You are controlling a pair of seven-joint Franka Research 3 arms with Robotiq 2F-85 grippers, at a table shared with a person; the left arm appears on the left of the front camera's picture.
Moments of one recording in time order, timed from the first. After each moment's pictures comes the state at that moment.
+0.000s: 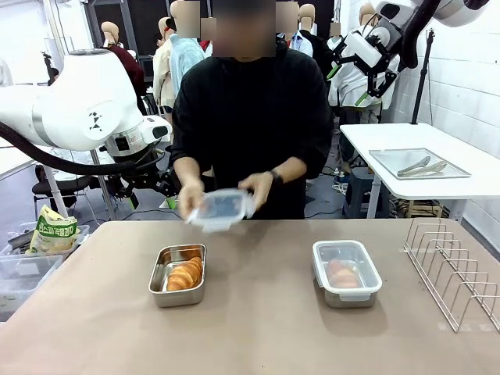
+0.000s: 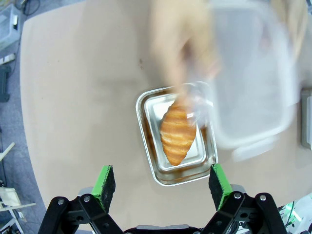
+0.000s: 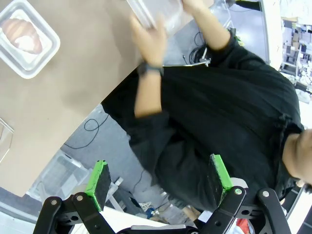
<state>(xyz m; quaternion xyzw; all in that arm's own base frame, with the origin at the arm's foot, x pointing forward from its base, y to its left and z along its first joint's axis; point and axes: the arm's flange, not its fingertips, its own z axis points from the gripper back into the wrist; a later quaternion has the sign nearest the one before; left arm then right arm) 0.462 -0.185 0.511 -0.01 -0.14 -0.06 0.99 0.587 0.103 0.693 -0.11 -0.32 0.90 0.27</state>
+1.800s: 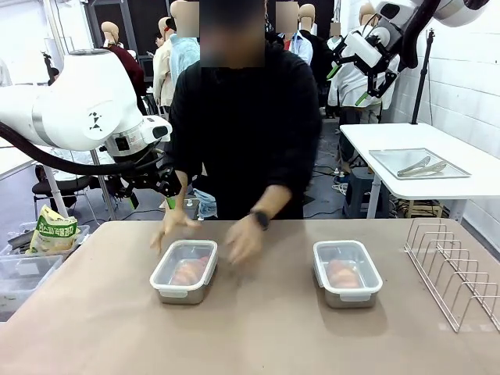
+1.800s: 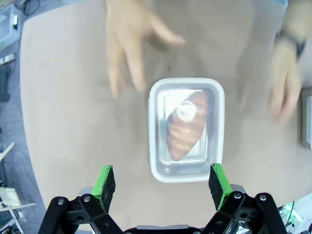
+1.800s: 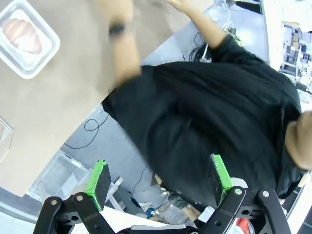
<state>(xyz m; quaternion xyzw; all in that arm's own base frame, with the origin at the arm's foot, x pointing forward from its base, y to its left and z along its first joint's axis) 0.462 -0.185 0.511 -0.01 -0.14 -0.06 0.99 0.587 0.103 0.693 -0.11 -0.32 0.90 0.27</state>
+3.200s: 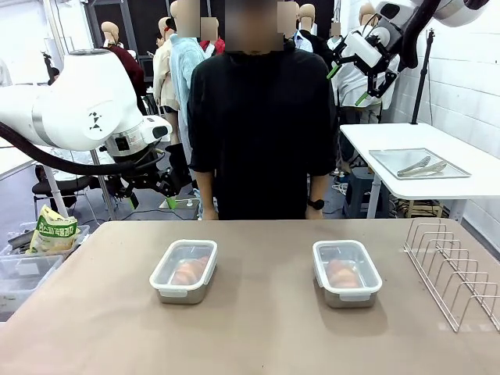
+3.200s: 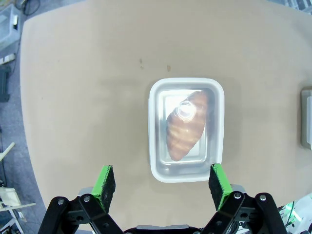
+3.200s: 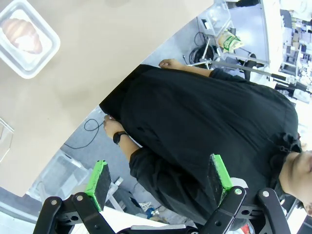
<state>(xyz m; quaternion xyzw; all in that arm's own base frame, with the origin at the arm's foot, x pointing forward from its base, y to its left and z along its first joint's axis) 0.462 -0.185 0.511 -0.01 -0.14 -0.06 0.99 0.587 0.103 0.693 -0.11 -0.32 0.90 0.27</state>
